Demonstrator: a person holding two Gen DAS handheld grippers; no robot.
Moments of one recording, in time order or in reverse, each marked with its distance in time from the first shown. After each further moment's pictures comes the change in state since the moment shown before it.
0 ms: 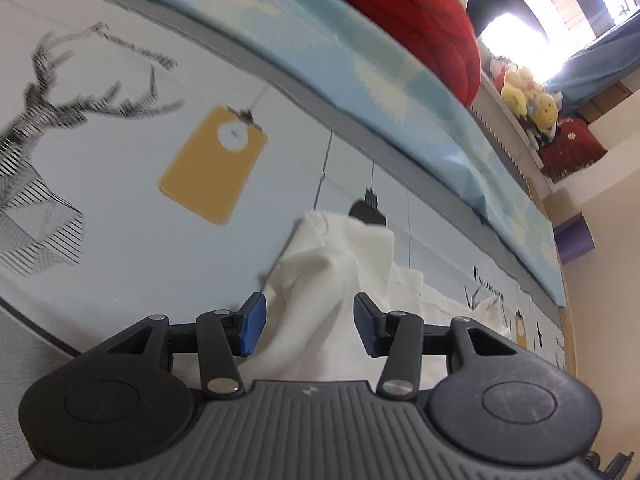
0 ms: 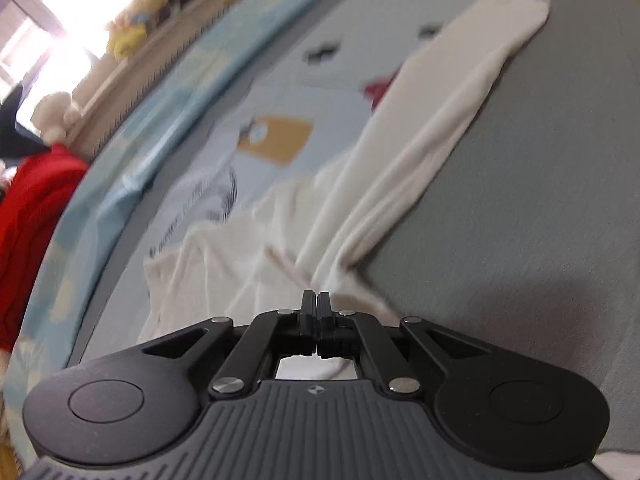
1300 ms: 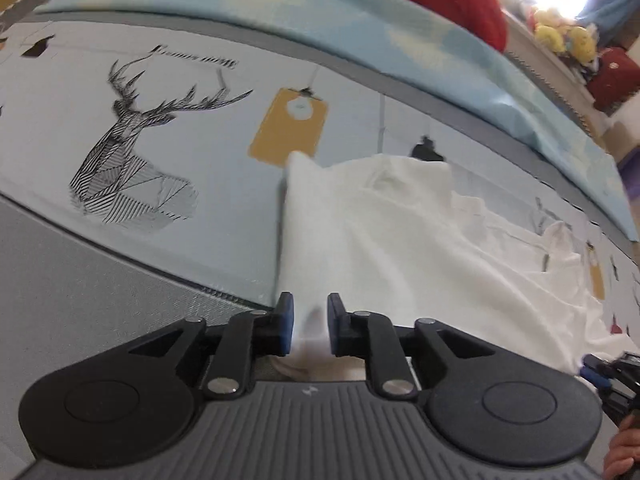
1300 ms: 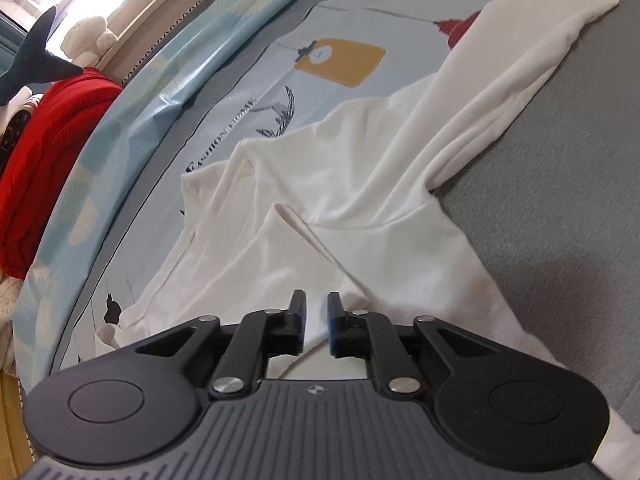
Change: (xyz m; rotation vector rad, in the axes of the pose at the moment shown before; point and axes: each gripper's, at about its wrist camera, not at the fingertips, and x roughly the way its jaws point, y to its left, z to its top) left arm -0.051 -0.006 -0.046 0.165 0.040 0.256; right arm 0.013 0.026 -0.015 -0.128 0.123 0.051
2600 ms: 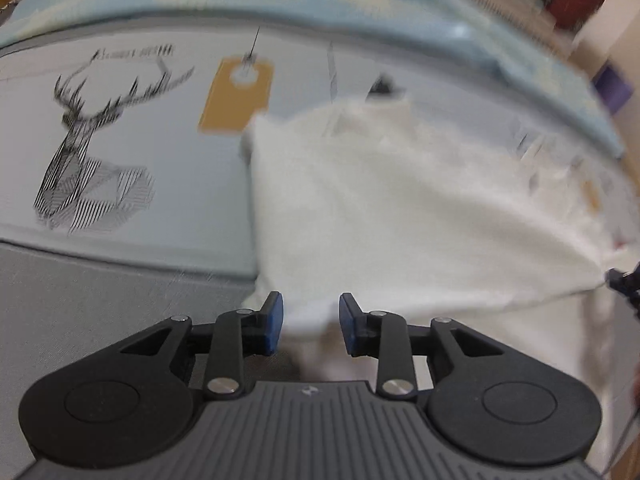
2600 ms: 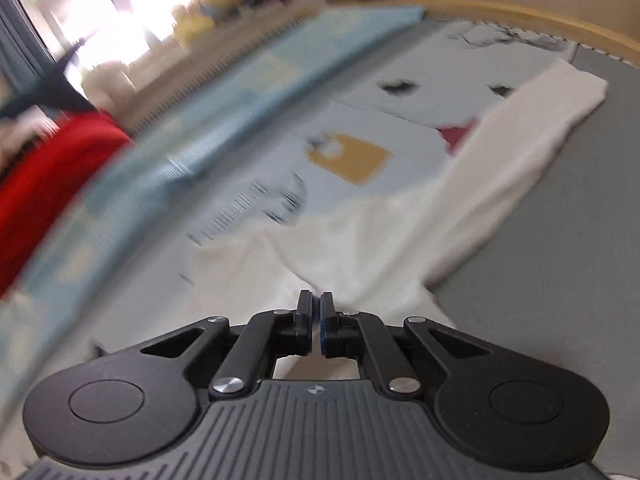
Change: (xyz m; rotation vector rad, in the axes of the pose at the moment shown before) left arm 0.016 -0.016 -0.012 0.226 0.112 0.018; right arm -0.021 0.009 0.005 -0.102 -0.198 -0.162
